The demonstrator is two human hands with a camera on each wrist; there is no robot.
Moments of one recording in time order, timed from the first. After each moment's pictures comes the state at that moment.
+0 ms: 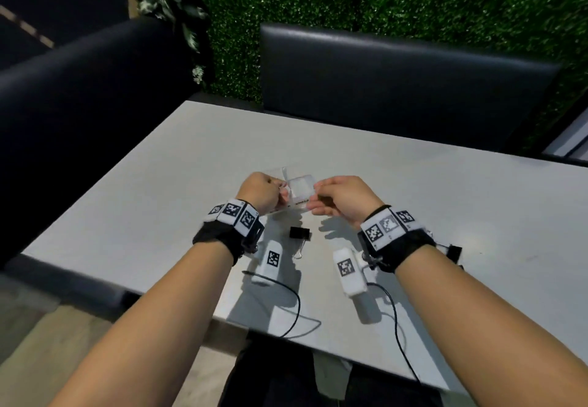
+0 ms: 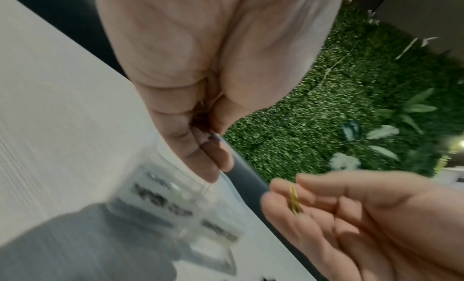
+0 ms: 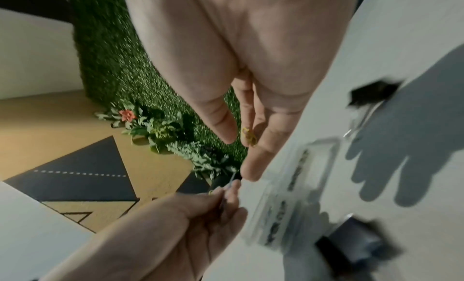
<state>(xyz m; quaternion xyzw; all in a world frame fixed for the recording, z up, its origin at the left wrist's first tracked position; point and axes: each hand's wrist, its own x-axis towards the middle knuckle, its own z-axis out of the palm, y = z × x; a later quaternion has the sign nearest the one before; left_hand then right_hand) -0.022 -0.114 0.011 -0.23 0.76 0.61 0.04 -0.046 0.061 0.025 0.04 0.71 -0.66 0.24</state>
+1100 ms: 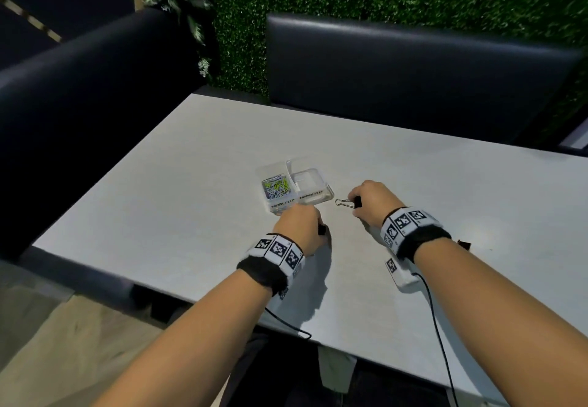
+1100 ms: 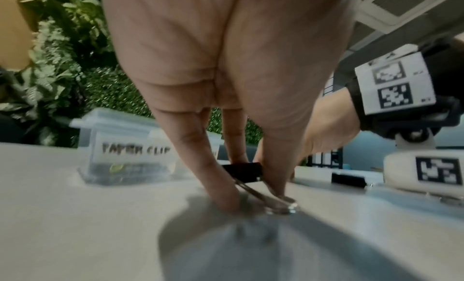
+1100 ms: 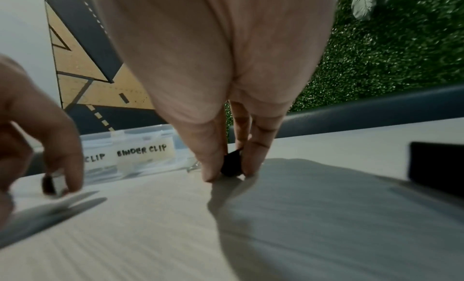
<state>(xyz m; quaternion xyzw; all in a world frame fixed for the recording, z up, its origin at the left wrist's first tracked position) 0.013 -0.050 -0.025 -0.03 0.98 0.16 0.11 -0.083 0.112 -0.022 -0.17 0.97 -0.09 0.13</state>
